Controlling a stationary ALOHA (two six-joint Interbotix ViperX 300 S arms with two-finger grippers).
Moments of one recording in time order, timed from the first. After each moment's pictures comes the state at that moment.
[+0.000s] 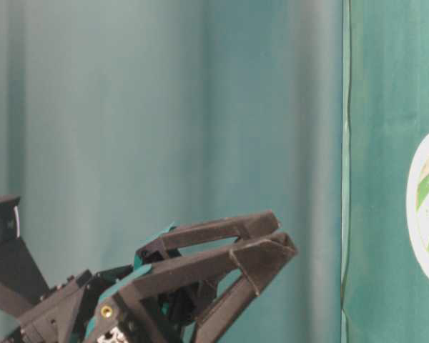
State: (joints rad) left arm -0.11 -0.12 0.40 -0.02 0.53 -0.01; right arm 0.00 -0.92 1.27 -0.01 -0.36 0.03
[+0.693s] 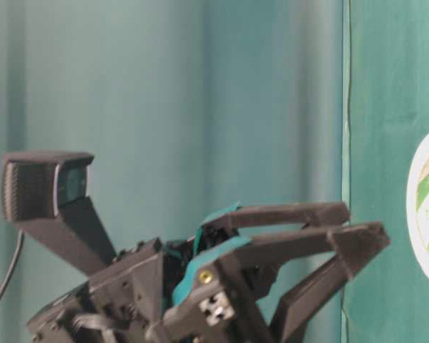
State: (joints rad) left arm -0.11 0.01 0.37 -0.02 0.55 -0.01; right arm 0.00 -0.89 1.27 -0.01 -0.36 0.03
